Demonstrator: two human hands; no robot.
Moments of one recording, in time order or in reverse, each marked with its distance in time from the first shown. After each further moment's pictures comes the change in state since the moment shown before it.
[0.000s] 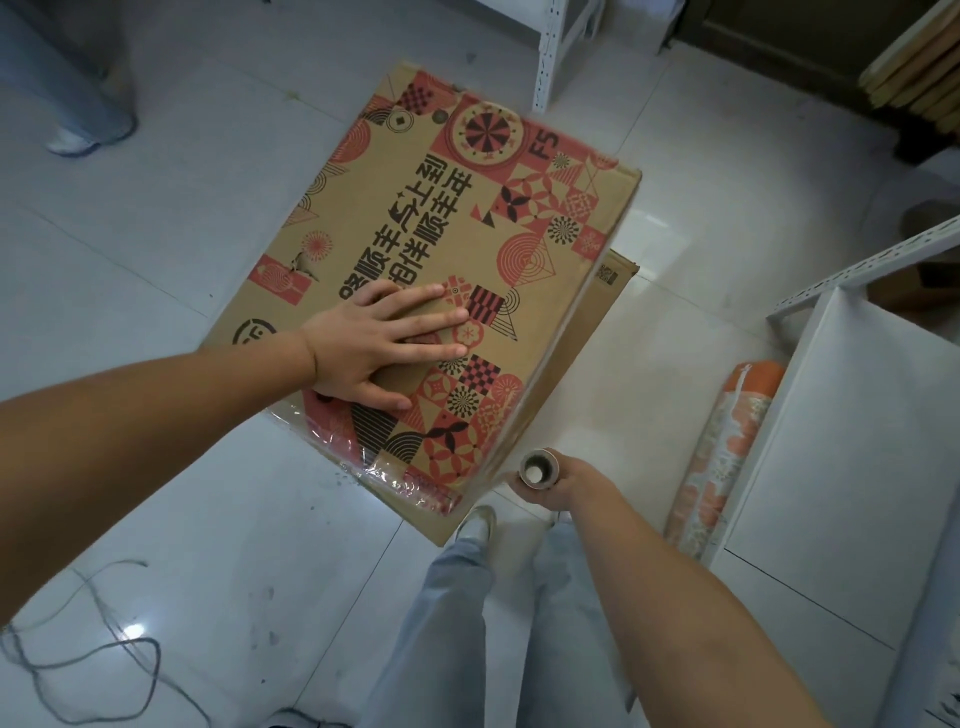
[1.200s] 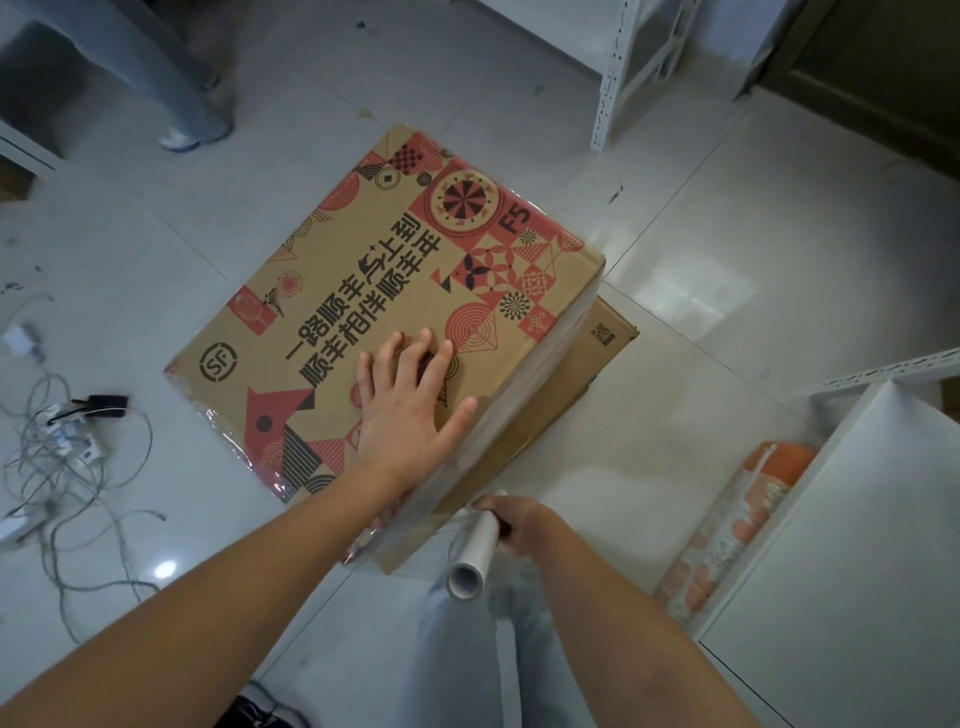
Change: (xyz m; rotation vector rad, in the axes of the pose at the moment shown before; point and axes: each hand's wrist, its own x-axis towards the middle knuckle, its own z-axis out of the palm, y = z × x) left_hand 0.130 0.112 -0.036 -0.346 0.095 -1.230; right_hand 0.003 -0.047 -0.006 -0.765 -0.160 -0.083
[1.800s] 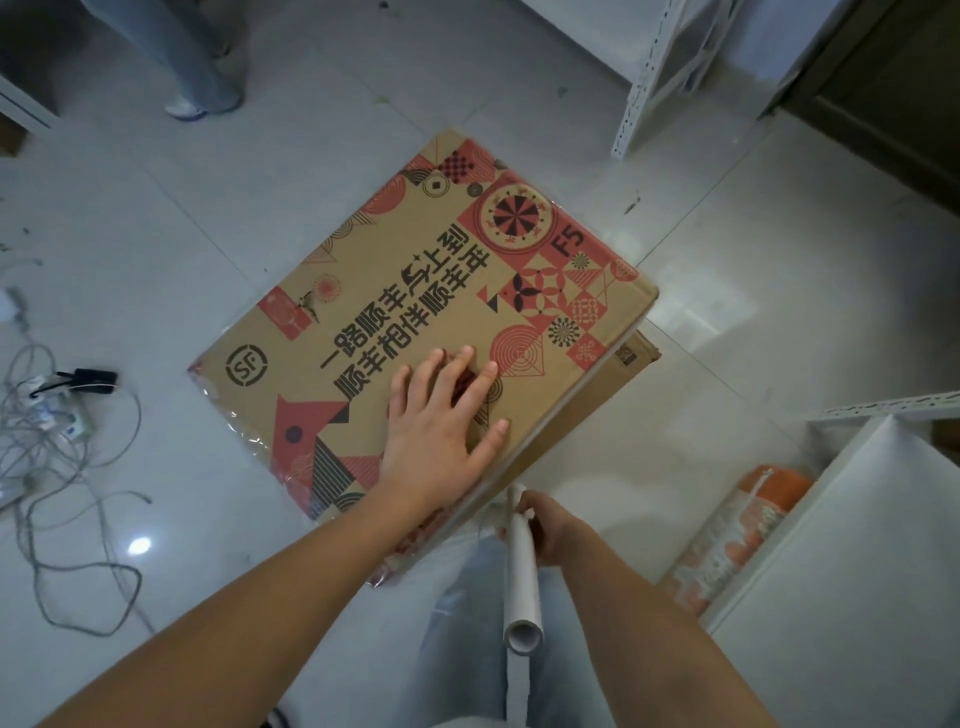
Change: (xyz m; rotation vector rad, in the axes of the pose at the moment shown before) left_hand 0.002 -0.014 0.001 0.055 -0.021 0.042; right_hand -0.004 -0.017 -0.011 0.172 -0.049 0.019
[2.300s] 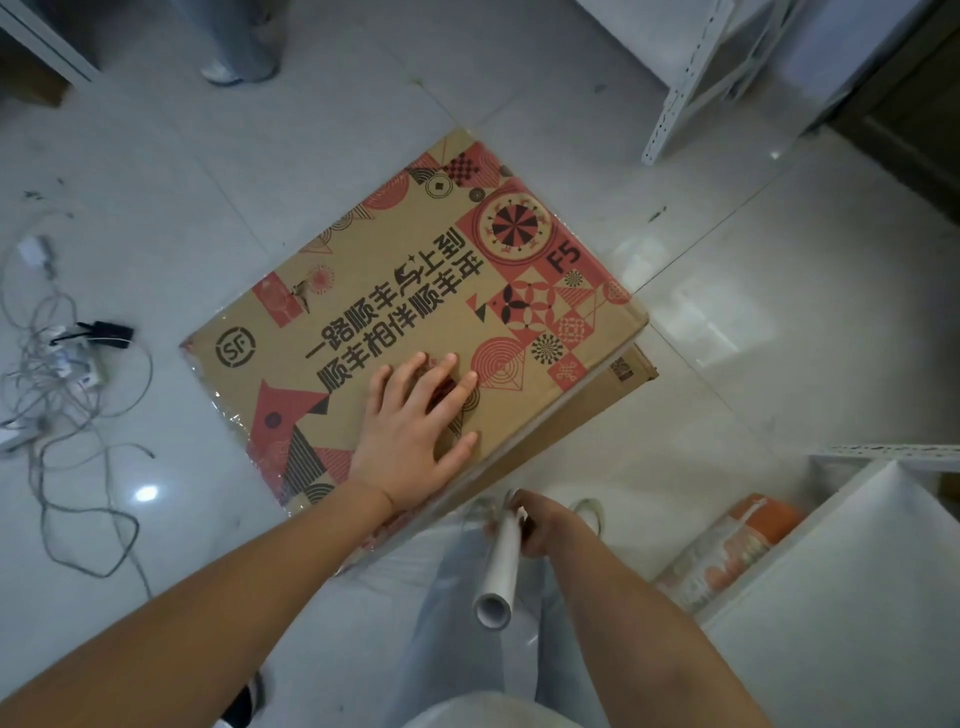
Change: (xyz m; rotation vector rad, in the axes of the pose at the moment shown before) left_hand 0.003 0.002 -0.001 0.025 0.038 0.018; right_hand -0.006 -0.034 -0.018 -0.088 0.068 0.116
